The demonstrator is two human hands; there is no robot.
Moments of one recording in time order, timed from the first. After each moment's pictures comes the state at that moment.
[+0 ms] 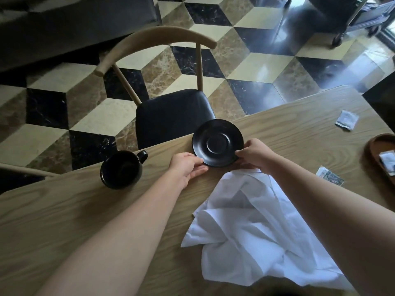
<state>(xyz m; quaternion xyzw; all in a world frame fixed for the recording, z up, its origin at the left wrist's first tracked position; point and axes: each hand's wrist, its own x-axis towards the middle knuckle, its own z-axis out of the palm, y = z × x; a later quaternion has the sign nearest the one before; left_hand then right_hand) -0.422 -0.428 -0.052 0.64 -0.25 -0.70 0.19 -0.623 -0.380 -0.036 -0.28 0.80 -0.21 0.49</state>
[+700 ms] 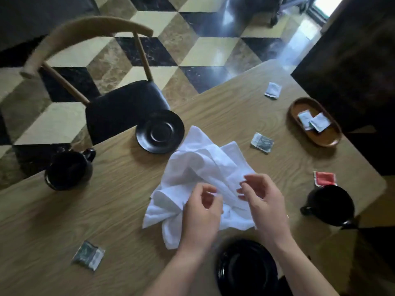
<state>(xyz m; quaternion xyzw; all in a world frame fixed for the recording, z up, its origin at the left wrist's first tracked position) -0.467 -0.198 0.043 0.54 -0.52 -0.63 0.18 -0.598 -0.126 0.039 -0.18 0.78 -0.50 0.31</state>
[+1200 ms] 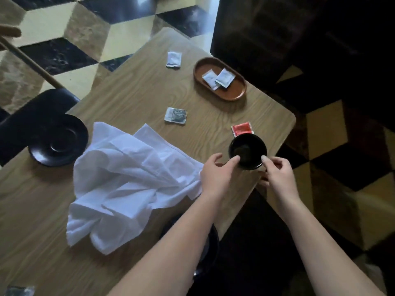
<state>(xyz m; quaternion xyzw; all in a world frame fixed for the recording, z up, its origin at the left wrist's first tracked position) -0.656 -0.071 -0.011 0.49 -0.53 -0.68 -0.06 -0.739 0.072 -0.016 0.16 0.84 -0.46 0.24</state>
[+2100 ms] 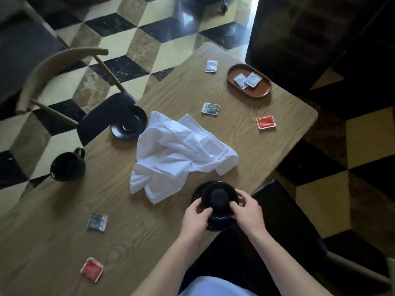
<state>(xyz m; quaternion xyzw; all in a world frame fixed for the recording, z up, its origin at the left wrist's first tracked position) -0.430 -0.034 0.022 0.55 -0.50 -0.67 -0.02 -0.542 0.076 0.003 0.00 0.80 -0.46 0.38</state>
